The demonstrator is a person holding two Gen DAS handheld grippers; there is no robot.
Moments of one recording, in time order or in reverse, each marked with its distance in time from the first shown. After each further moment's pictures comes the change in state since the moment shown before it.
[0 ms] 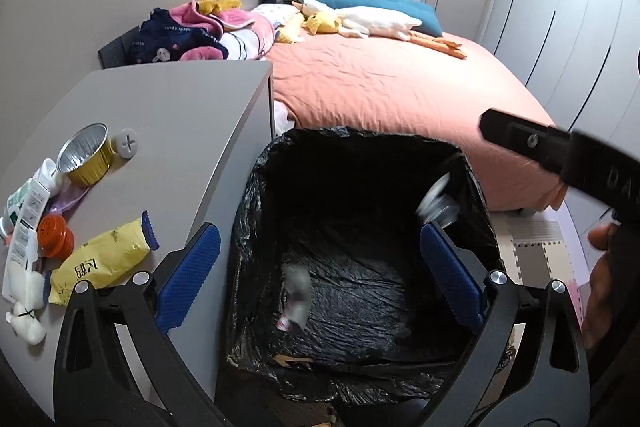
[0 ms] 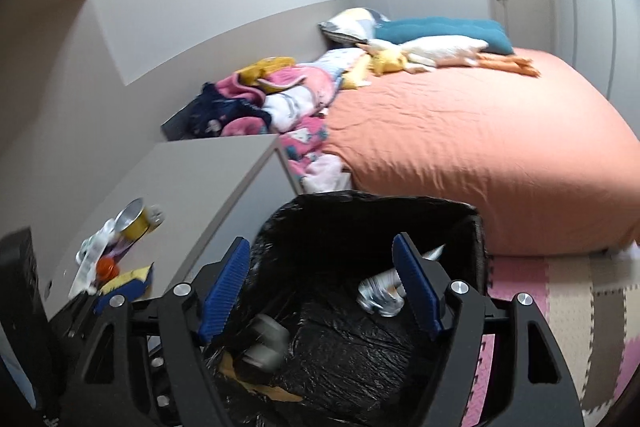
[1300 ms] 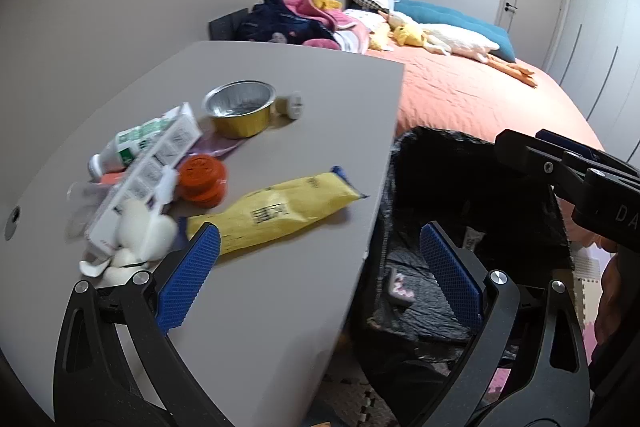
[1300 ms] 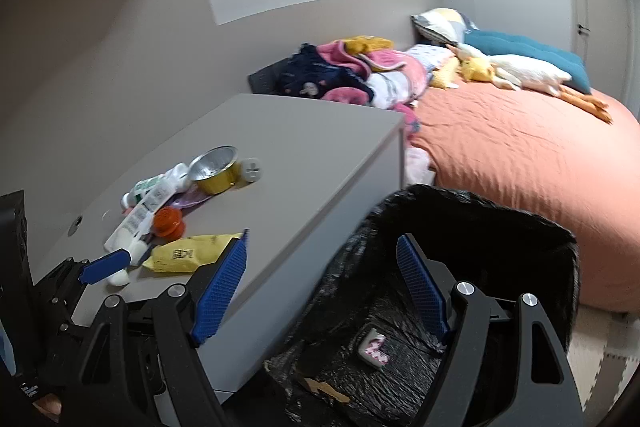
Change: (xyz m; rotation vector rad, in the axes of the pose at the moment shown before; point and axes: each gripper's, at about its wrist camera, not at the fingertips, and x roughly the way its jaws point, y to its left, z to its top) left arm -0.053 0.108 -0.043 -0.148 -0.033 0.227; right arm 0.034 0.134 -0.026 -0.264 0.063 0.201
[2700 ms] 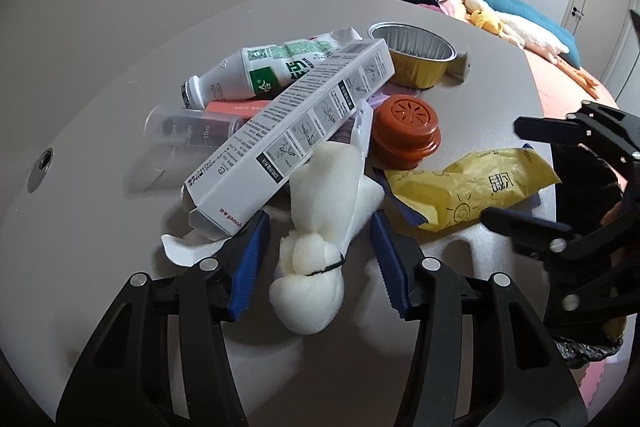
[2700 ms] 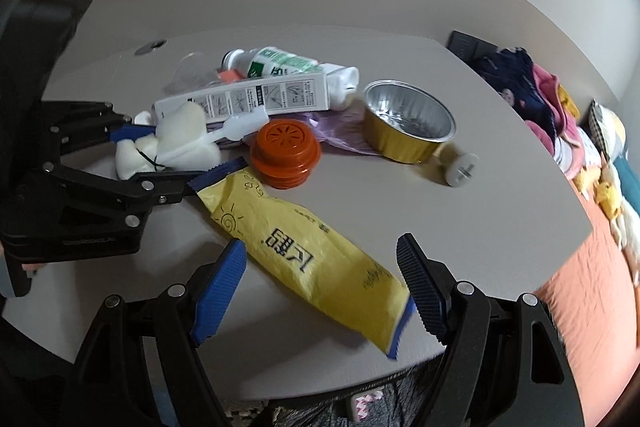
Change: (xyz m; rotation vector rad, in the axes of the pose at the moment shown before) left arm 0.039 0.120 -0.026 -0.137 0.119 0.149; right arm 0.123 0.136 -0.012 -0.688 0.221 0.275
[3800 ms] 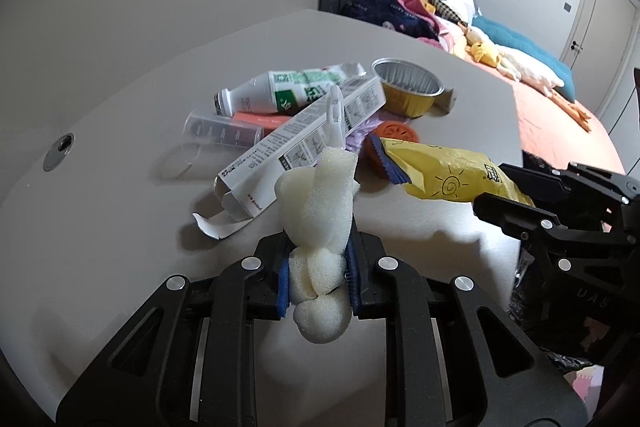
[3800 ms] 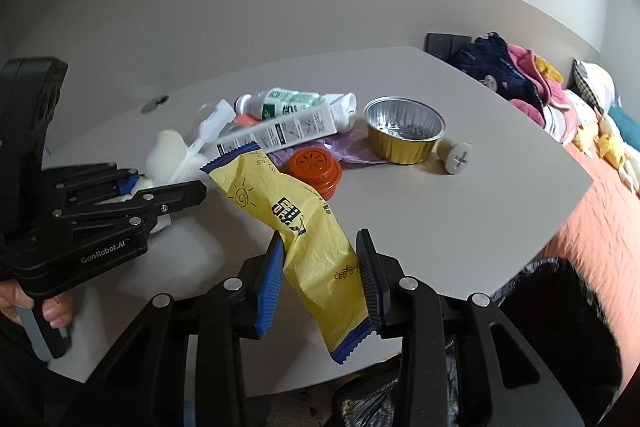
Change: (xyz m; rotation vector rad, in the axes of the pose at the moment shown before) left arm -0.040 0.008 -0.009 -0.078 -0.085 -0.026; right arm -0.041 0.010 -0.010 0.226 -0.111 0.036
